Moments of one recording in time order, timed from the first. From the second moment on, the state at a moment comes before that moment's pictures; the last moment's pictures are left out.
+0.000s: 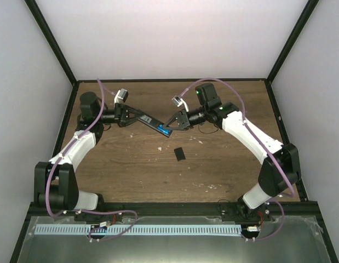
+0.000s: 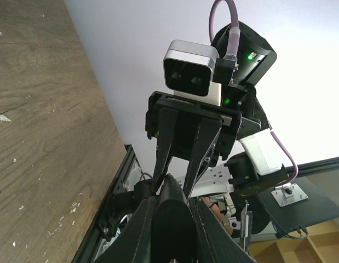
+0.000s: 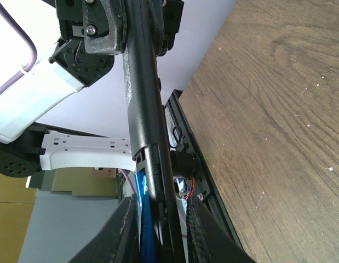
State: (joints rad) left arm -0.09 1.38 0.88 0.43 1.43 -1.20; right arm 0.52 1.56 1.35 -0.53 -1.11 0.41
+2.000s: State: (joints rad) left arm -0.10 1.40 0.93 0.23 1.39 -1.01; right arm 0.49 1.38 1.29 -0.44 -0.82 0.31
